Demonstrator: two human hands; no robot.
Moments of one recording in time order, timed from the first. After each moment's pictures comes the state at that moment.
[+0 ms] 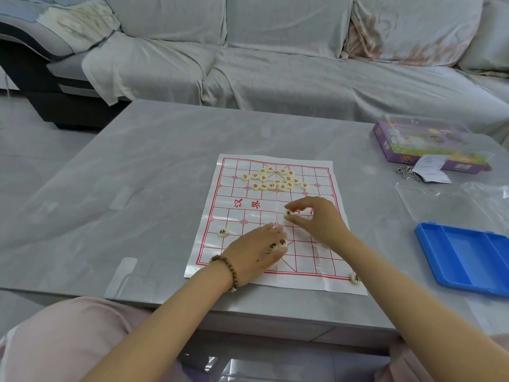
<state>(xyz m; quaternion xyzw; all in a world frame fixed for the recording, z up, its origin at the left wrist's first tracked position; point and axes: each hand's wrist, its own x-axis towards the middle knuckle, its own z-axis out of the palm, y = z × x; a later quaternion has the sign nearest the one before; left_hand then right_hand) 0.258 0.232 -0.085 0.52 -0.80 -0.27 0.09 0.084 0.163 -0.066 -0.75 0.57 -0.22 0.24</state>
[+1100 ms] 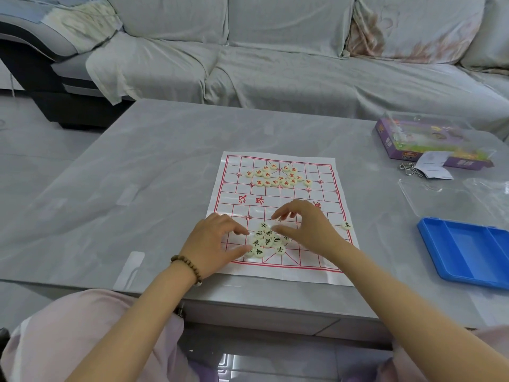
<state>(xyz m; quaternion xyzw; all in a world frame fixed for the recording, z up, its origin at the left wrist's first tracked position) 0.322 0.249 -0.081 0.60 -0.75 -0.17 0.20 0.107 0.192 -0.063 -0.79 0.52 -0.20 0.27</state>
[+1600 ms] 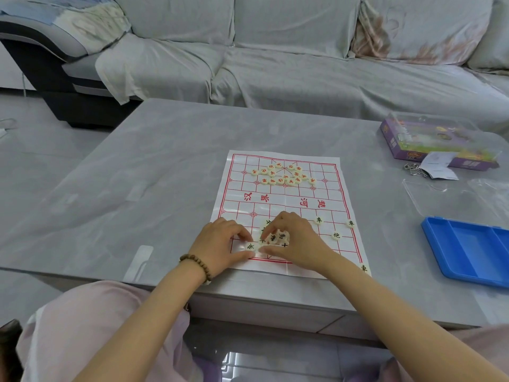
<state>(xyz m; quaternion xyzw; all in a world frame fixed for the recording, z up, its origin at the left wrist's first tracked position) 0.320 0.256 -0.084 0.61 -0.75 -0.20 0.17 0.127 0.220 -0.073 -0.83 0.47 -0.15 0.26</state>
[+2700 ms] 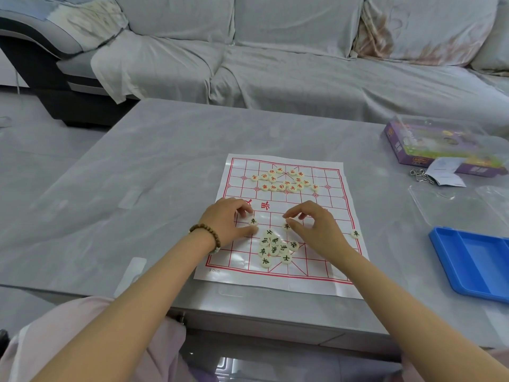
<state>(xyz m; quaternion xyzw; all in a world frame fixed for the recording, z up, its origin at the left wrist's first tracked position) 0.322 0.184 -0.081 0.63 -0.71 -0.24 0.18 0.105 0.178 -0.078 -0.74 0.54 -0.28 0.30</state>
